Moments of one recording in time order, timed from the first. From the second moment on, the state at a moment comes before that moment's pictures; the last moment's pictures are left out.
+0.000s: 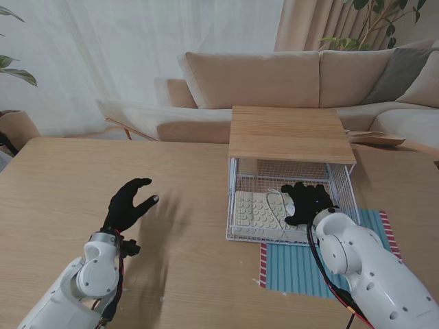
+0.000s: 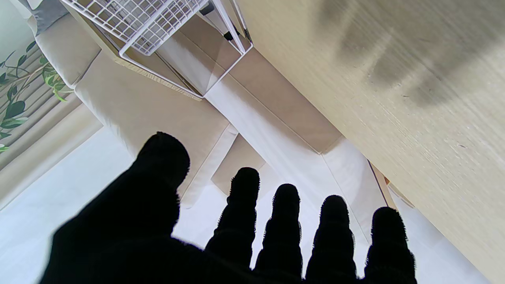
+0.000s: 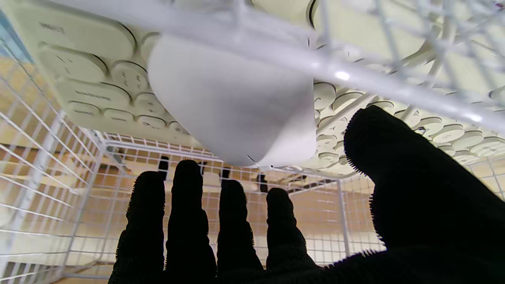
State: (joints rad) left arm 1.57 -1.19 -1.26 -1.40 0.40 -0.12 0.33; right arm -1.49 -1.03 1.22 -1.57 -1.11 0.15 0.22; left_hand 0.58 -0.25 0.51 -0.12 0.31 0.09 0.46 0.31 0.23 0.13 0.37 0.29 0.11 0.20 0.27 0.43 -0.08 0.29 0.36 0.52; right_hand 0.41 -0.57 0.79 -0.13 0.13 0.01 0.34 0.68 0.17 0.08 0.69 0.32 0.29 0.14 0.69 0.43 0.05 0.11 0.96 0.66
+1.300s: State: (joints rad) left arm 1.50 -1.21 -1.23 -1.31 0.28 -0.11 0.32; right arm -1.46 -1.02 1.13 -1.64 -1.06 0.55 0.42; left_hand 0.58 -0.28 0.51 -0.12 0.31 0.09 0.46 0.31 0.23 0.13 0.37 0.29 0.11 0.20 0.26 0.44 -0.09 0.29 0.33 0.55; right_hand 0.36 -0.56 0.70 -0.13 0.18 0.24 0.31 0.64 0.17 0.19 0.73 0.34 0.27 0.16 0.61 0.38 0.06 0.13 0.82 0.62
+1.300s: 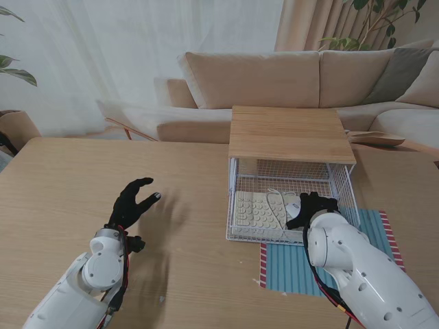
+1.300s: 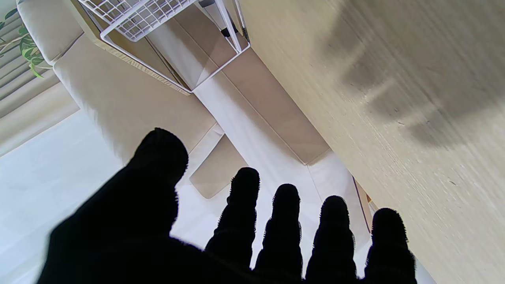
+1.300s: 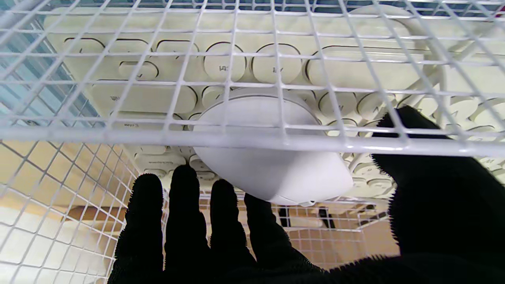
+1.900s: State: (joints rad) left arm 1.50 -1.21 -1.23 -1.31 0.28 -0.11 0.32; right arm -1.44 -1.02 1.10 -1.60 -1.13 0.48 0.40; left_hand 0.58 -0.28 0.51 -0.11 0.31 0.09 0.46 0.31 0.23 0.14 0.37 0.29 0.11 0.20 0.26 0.44 -0.09 0.29 0.33 0.56; right_hand 0.56 -0.62 0.95 -0.13 0.18 0.29 0.45 0.76 0.20 0.19 1.02 0.51 0.41 0.15 0.91 0.53 0.16 0.11 1.06 0.61
